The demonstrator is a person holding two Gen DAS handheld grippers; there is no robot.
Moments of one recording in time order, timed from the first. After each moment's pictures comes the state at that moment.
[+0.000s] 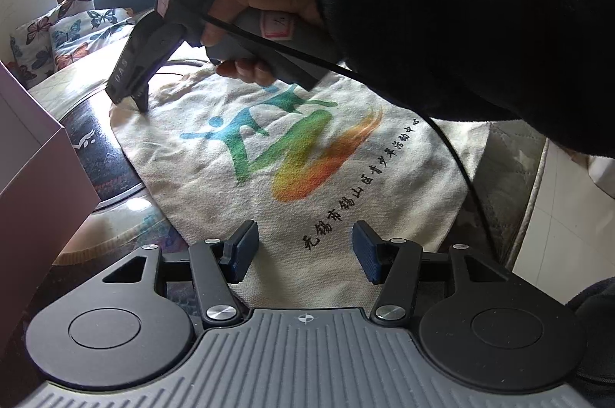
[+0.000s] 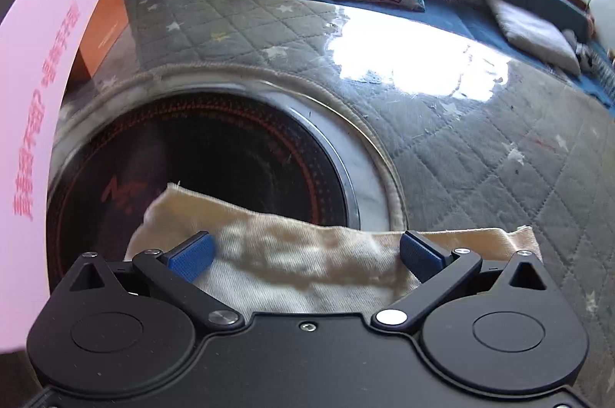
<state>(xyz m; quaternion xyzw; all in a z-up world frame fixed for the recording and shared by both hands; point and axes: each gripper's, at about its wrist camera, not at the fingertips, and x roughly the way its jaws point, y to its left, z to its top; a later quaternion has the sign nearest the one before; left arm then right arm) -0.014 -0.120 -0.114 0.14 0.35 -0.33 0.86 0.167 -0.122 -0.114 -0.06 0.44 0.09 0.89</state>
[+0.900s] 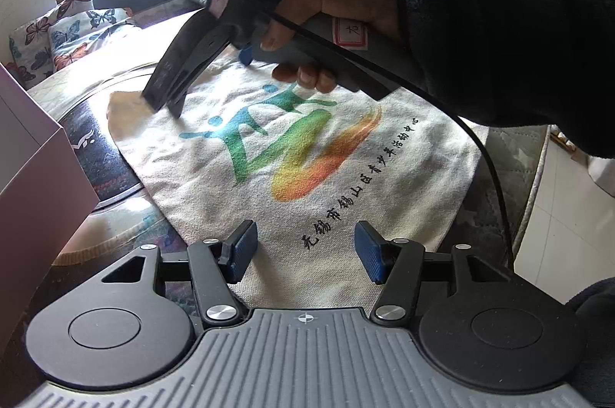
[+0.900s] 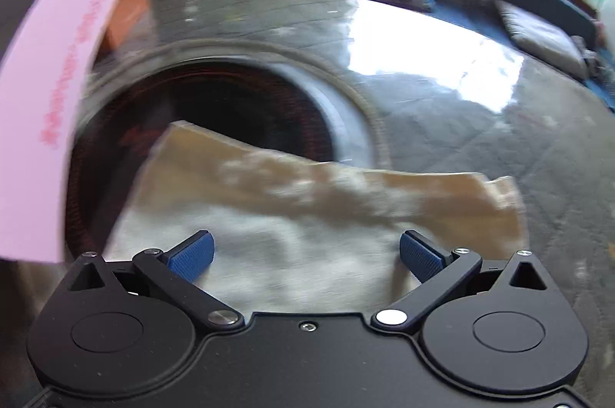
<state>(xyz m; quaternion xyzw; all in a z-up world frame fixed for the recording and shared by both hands) -0.014 -0.120 -0.115 0.15 0.35 -0.33 0.86 0.131 -0.154 -0.115 -0.07 0.43 0.10 0.89</state>
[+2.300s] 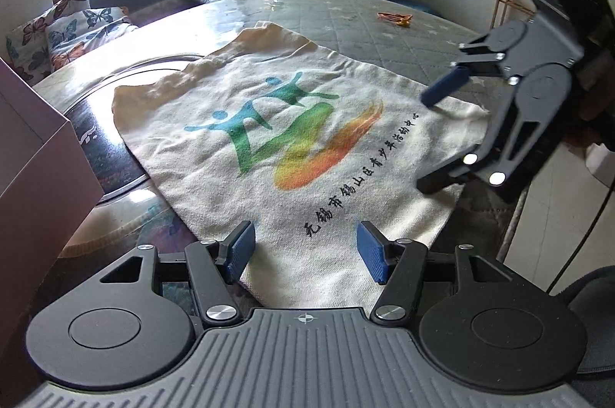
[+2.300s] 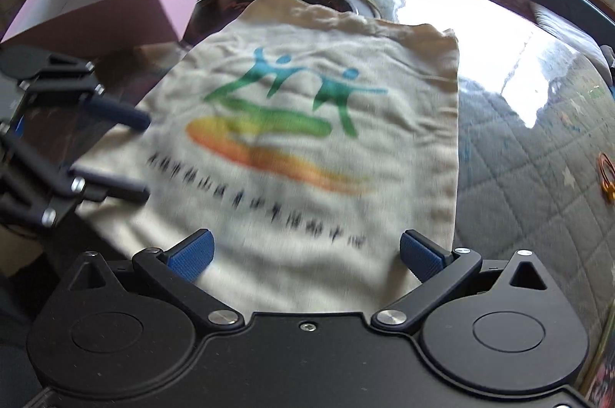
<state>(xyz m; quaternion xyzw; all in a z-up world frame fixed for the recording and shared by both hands) -0.019 -0.108 -0.114 0.16 0.36 -0.33 0.86 -0.078 -0.234 -0.113 -0.11 0.44 0.21 0.86</state>
